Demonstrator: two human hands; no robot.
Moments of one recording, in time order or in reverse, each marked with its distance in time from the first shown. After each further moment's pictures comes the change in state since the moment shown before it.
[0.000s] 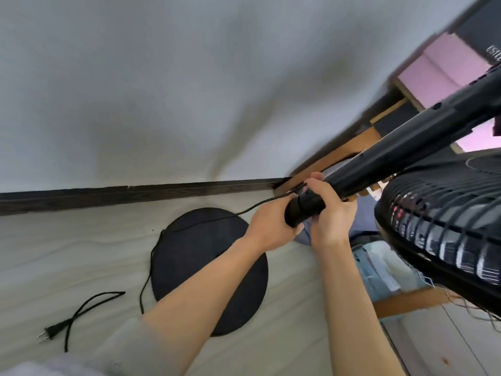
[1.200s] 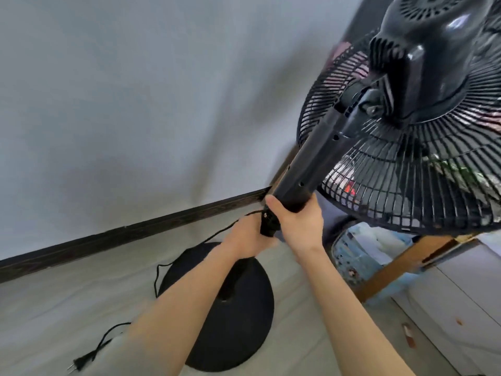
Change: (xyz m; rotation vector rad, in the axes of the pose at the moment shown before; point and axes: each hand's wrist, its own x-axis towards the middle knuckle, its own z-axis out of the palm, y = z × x) left_hand -0.040 0.071 -0.011 0.254 -0.283 -0.084; right_hand -0.048 -0.043 -0.048 -0.509 0.094 0.021
